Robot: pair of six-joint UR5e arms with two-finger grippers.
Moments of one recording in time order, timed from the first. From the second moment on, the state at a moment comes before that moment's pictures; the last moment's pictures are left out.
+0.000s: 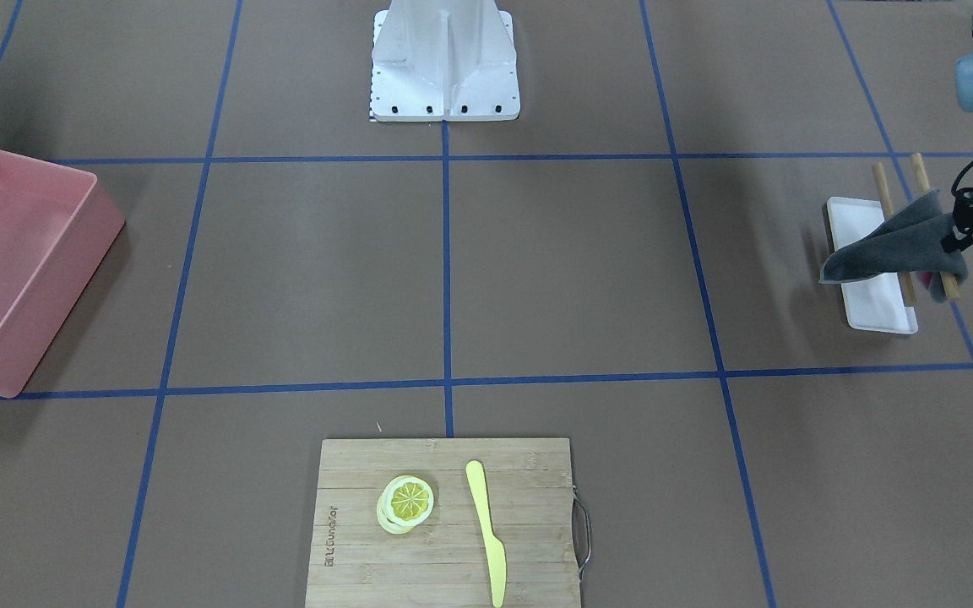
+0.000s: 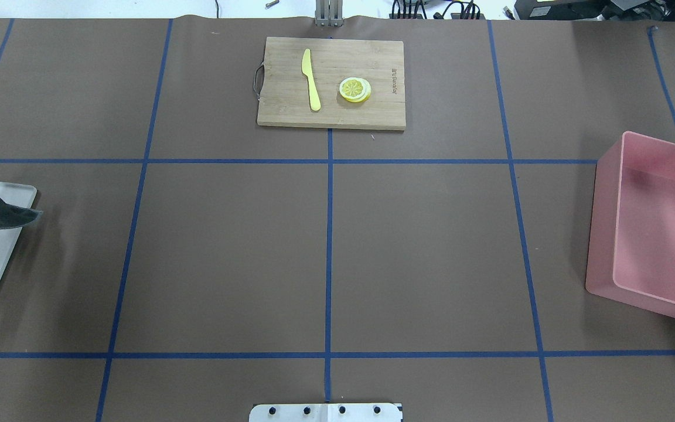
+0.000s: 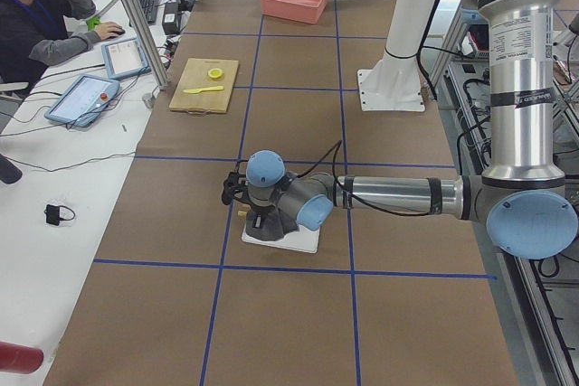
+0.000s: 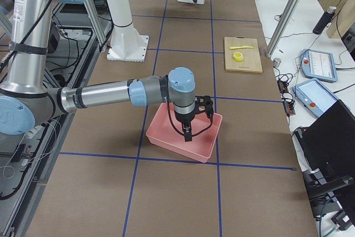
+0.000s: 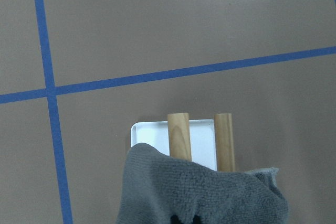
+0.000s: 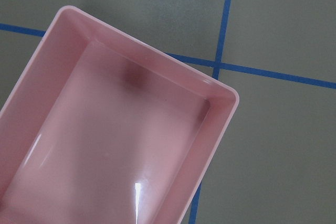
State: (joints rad) left arm -1.30 -1.46 -1.64 -2.14 -2.43 -0.39; right arm 1.51 -1.77 1.96 -1.57 2.30 0.01
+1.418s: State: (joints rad) left arm -1.37 -1.53 -1.72 -2.05 -2.57 -0.47; right arm 1.51 -1.77 1.97 -1.46 2.31 0.02
